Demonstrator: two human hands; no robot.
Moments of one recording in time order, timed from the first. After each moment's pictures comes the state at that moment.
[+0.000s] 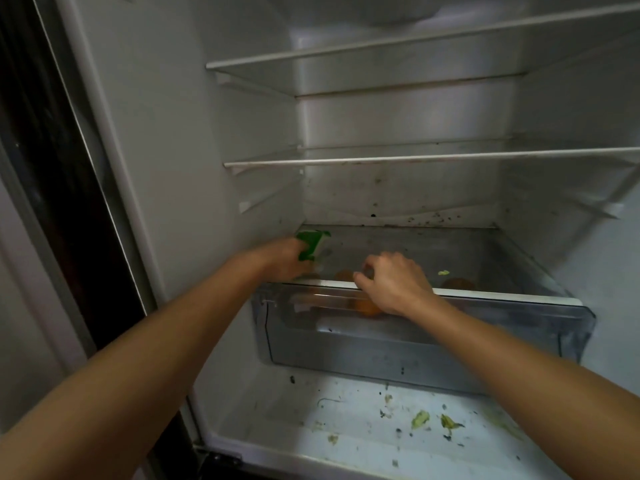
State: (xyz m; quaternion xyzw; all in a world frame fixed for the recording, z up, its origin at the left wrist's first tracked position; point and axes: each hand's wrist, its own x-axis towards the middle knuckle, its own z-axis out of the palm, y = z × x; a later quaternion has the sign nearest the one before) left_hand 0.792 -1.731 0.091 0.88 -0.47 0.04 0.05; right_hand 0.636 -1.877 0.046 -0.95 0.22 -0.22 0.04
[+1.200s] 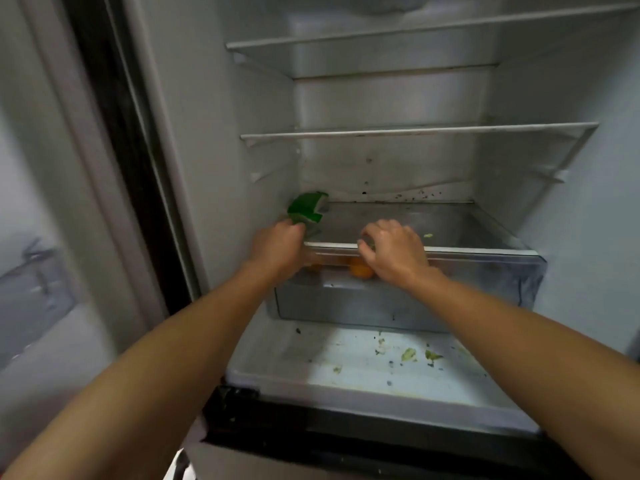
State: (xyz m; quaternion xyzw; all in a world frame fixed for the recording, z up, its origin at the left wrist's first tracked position) left_hand 0.733 -1.682 0.058 0.87 -0.42 0.23 0.07; right_hand 0.602 -1.844 0.038 -0.93 0.19 -0.32 -0.03
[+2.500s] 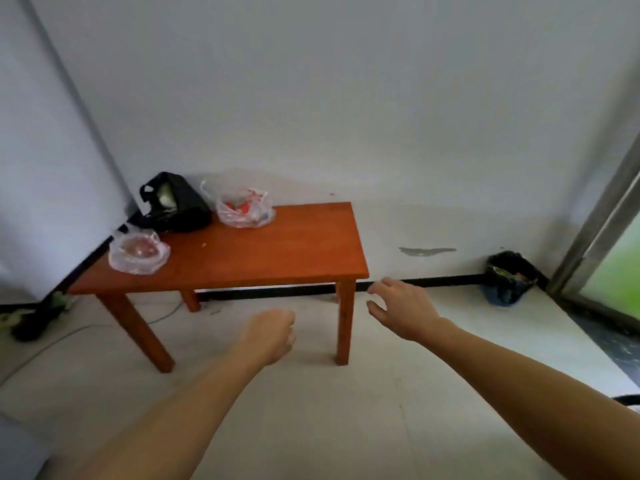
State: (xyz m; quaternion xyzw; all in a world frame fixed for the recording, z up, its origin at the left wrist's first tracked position) left_hand 0.187 -0.689 -0.156 0.96 0.26 -0.02 0.03; right_hand 0.377 -0.871 -0.139 -0.85 -0.51 -0.07 0.12
